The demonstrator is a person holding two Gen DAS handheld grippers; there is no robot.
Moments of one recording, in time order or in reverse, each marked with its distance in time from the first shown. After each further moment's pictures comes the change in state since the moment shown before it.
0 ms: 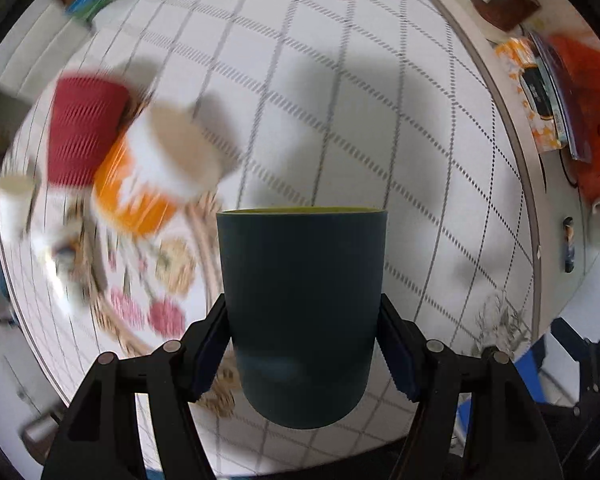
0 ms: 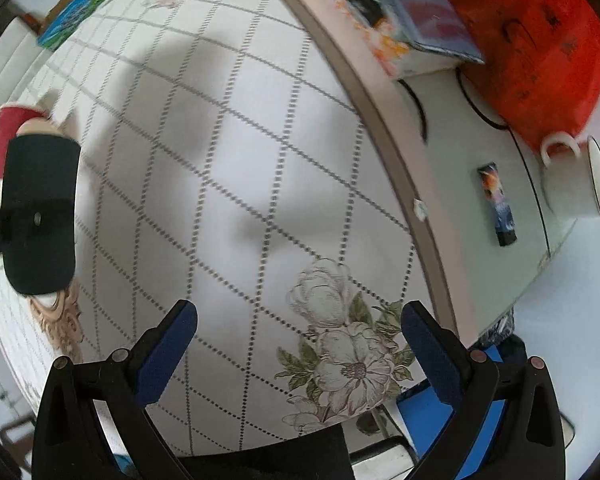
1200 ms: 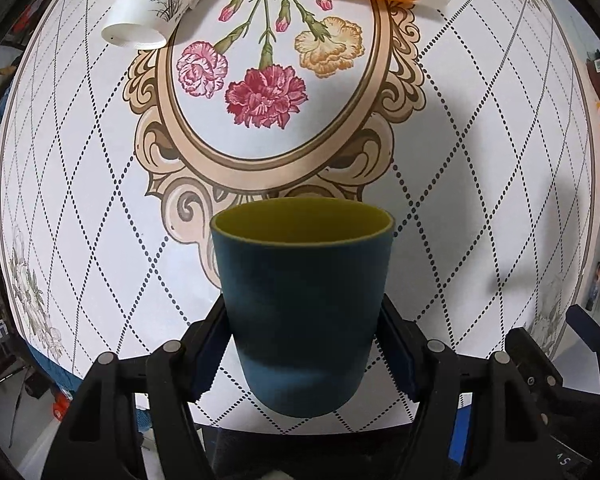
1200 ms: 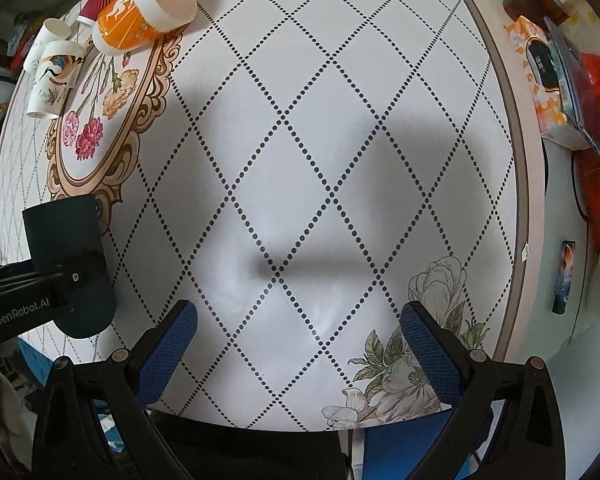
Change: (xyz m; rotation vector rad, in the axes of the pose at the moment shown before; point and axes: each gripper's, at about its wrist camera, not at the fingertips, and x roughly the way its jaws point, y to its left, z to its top) left arm 0.064 0.081 -0.147 -0.424 0.053 -0.048; right arm 0.022 0.089 -0.055 -0.404 0.046 0.036
